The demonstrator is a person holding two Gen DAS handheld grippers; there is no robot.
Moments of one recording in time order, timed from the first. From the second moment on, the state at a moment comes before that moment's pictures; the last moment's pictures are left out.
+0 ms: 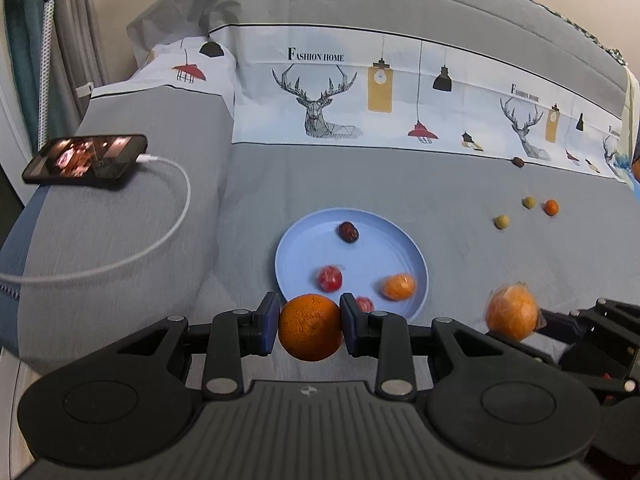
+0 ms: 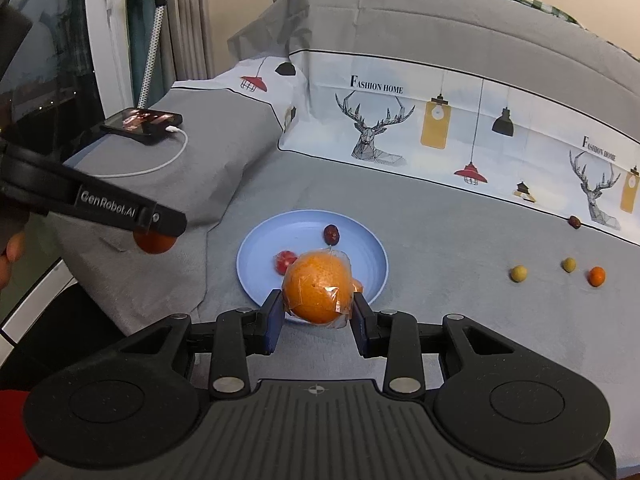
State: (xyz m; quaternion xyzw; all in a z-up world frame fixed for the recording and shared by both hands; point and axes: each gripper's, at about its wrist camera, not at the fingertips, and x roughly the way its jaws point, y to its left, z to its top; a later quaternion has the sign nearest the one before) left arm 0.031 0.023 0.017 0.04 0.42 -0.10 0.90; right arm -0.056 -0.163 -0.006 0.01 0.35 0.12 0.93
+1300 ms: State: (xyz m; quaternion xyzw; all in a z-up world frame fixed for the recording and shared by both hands) left arm 0.183 -0.034 -0.085 0.11 0.46 -0.12 0.87; right arm 0.088 -0.146 -0.104 0.02 0.45 0.13 0.88
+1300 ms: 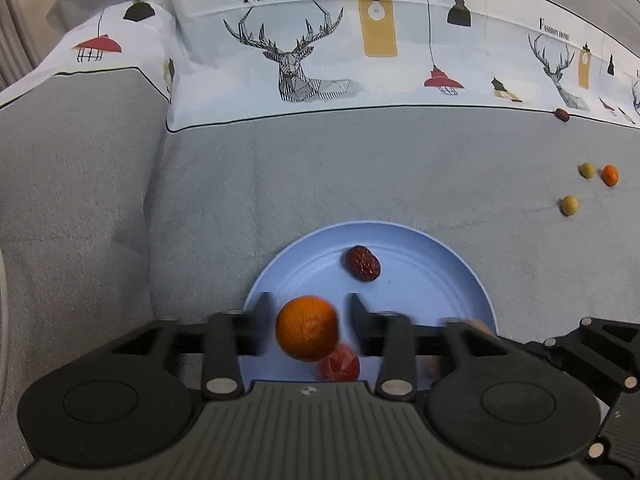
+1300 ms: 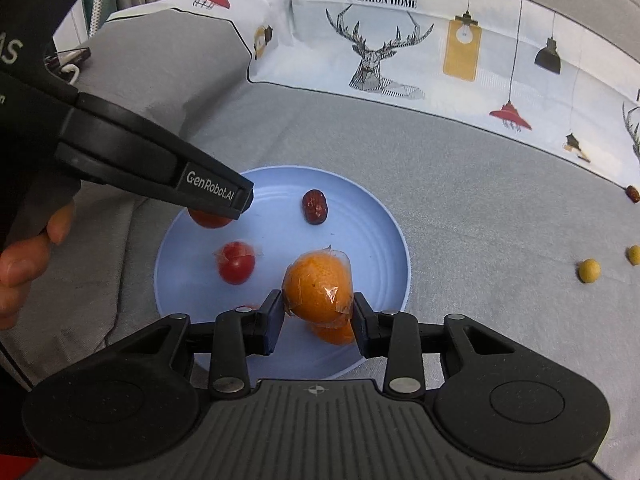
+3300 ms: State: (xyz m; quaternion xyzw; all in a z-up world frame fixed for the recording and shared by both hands) left arm 0.005 -0.017 0.023 0.11 0.39 -0.10 0.91; right arm -0.070 -0.179 0.004 0.05 0.37 0.05 0.93
